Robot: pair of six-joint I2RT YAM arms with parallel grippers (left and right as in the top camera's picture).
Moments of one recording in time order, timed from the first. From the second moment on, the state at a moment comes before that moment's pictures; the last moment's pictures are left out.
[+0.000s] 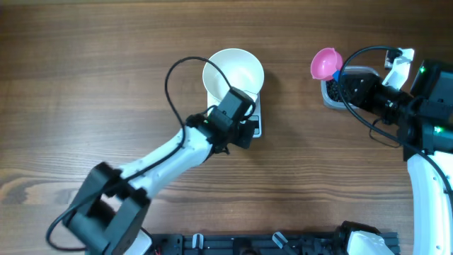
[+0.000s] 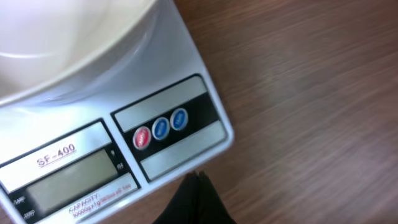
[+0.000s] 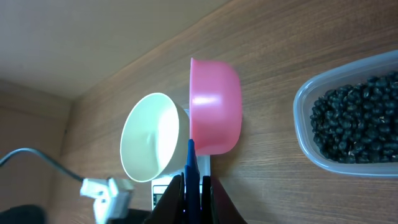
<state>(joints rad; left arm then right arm) -0.70 1.67 1.01 -0.36 0.07 -0.29 -0.22 1.19 1.07 -0.62 -0.62 0.33</state>
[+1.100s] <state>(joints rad) -0.70 1.82 1.01 -0.23 -0.11 -0.24 -0.22 1.19 1.07 -0.62 -0.60 0.33</state>
